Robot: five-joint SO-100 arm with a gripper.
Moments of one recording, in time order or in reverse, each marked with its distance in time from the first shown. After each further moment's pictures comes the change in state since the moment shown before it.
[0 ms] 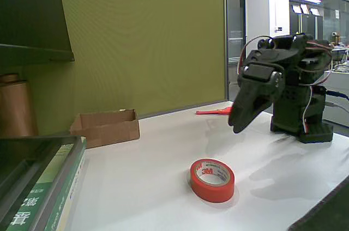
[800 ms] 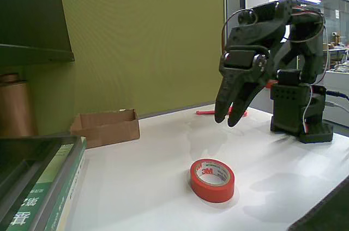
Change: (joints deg) arm -0.6 -38.6 -35.0 14.3 2.7
